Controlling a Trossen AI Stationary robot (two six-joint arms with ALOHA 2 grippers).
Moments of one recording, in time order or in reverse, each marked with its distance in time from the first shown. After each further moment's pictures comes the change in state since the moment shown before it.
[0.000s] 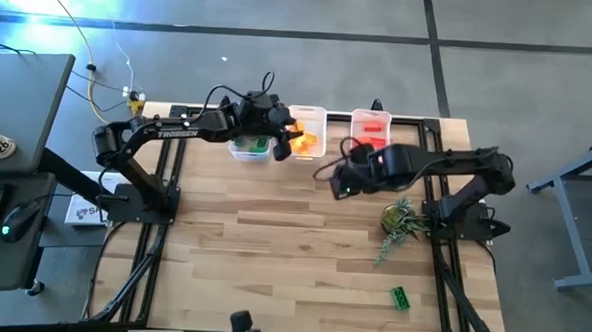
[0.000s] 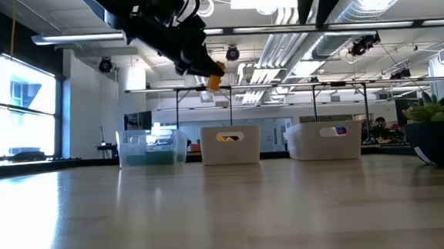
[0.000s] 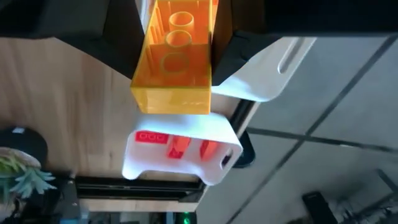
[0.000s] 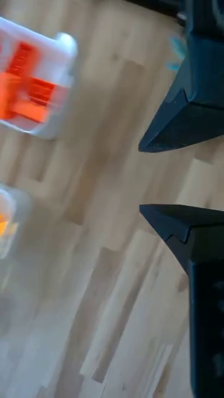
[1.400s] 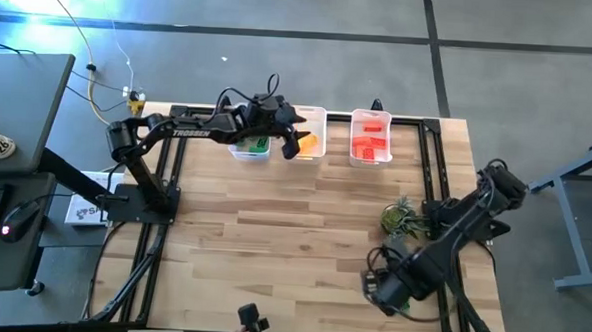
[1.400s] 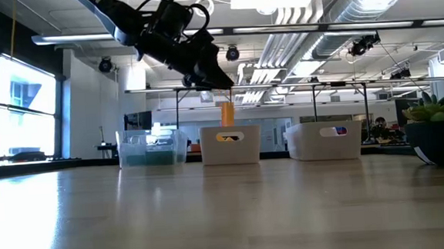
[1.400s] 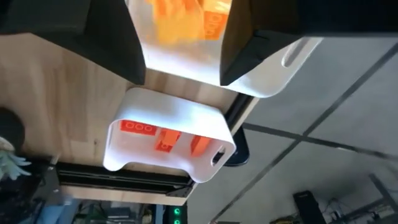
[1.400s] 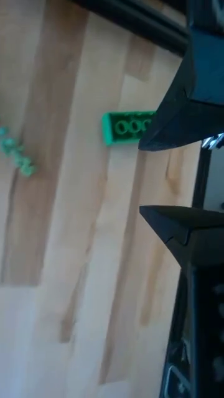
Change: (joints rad) left arm 0.018 0.117 0.000 0.170 -0.010 -0.065; right arm 0.671 0.005 -0.354 0.266 -0.356 0.891
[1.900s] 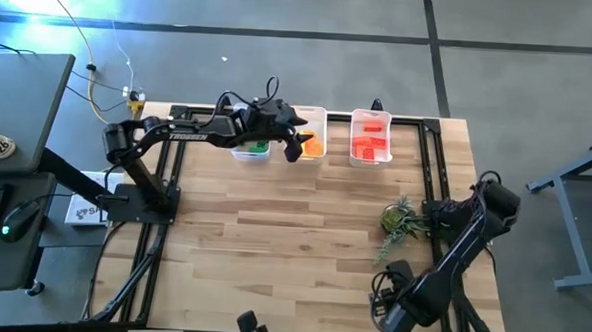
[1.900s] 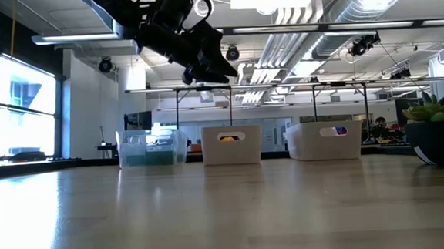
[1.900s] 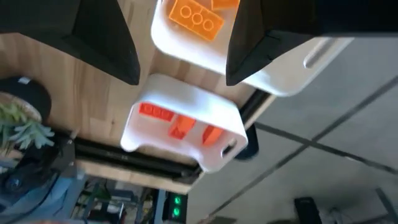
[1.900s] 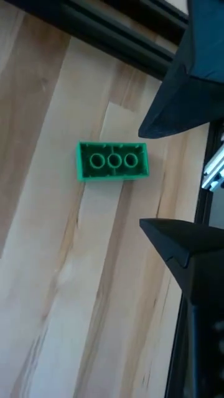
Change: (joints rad) left arm -0.050 -0.029 0.000 -0.001 -0.039 -0.143; right arm 0.145 0.125 0.000 0.007 -0.049 0.035
